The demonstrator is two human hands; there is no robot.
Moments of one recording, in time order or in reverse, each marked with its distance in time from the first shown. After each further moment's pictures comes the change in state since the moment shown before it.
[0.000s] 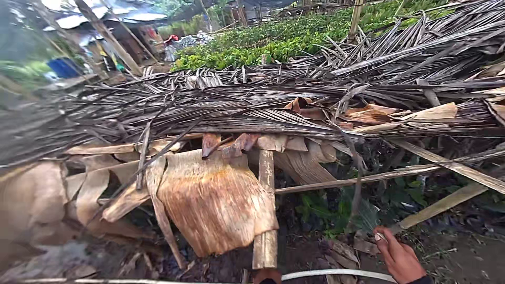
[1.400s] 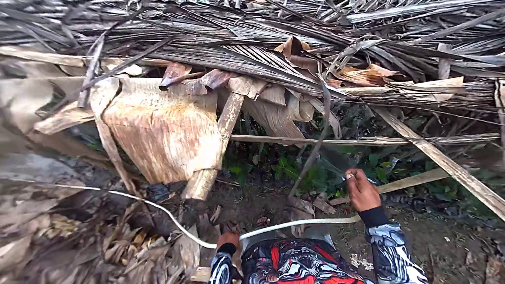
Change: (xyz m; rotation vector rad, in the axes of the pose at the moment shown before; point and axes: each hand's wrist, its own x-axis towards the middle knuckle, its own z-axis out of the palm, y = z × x) left_hand -0.026 -0.003 0.094 -0.384 -0.014 -0.238; right_hand 0.083 0.039 -0.063 0.029 -0.108 -0.019
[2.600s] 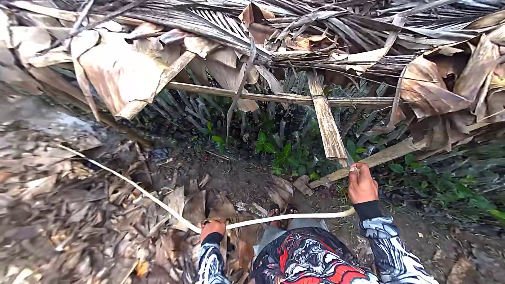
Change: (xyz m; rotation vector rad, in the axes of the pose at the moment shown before) left_hand -0.164 0.035 0.139 -0.032 0.102 -0.194; right_hand -0.037 0.167 -0.117 -0.047 0.027 0.071
